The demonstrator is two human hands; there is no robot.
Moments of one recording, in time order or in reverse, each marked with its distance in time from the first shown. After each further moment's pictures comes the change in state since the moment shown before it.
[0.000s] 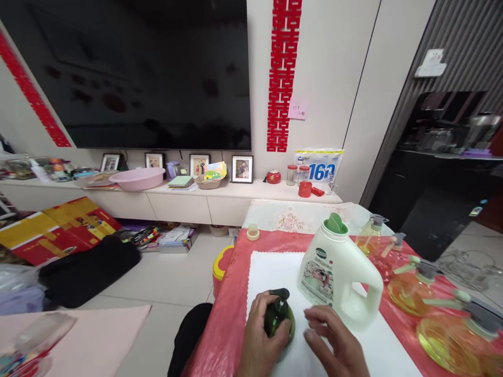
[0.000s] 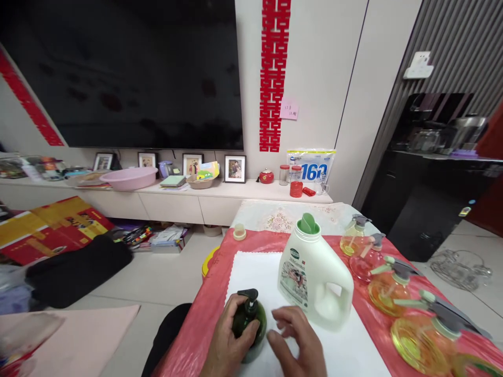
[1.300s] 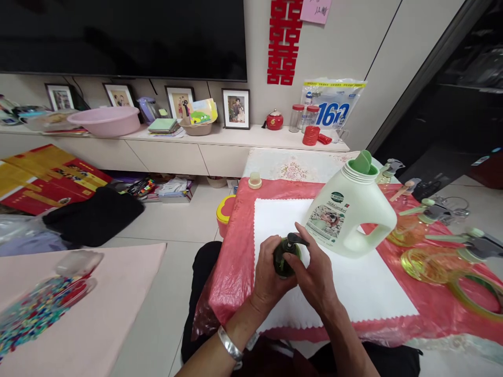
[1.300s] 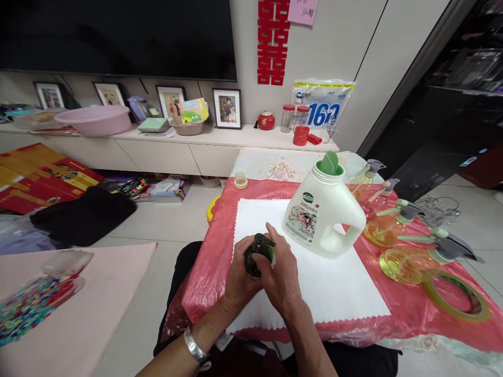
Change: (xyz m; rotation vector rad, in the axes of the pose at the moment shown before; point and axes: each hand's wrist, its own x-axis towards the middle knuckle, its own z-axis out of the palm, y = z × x) left_hand -0.017 -0.021 0.007 0.059 0.029 0.284; right_hand 0.006 -0.021 0.051 -0.245 -0.056 -0.003
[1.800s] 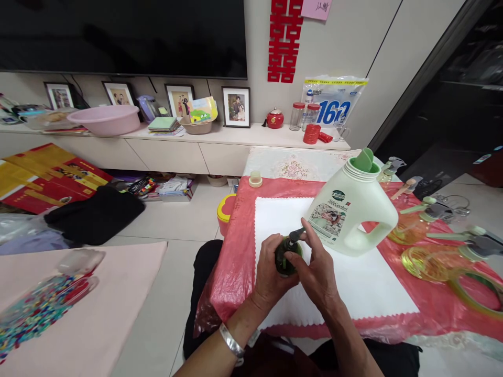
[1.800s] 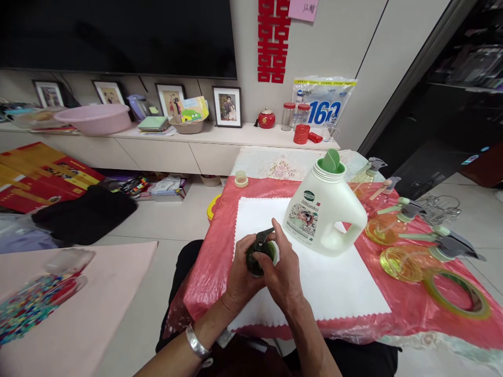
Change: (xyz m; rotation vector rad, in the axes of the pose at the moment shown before) left_hand -0.002 -0.001 0.000 0.003 -0.003 0.006; right_hand 0.001 -0.002 0.000 0.108 0.015 0.114
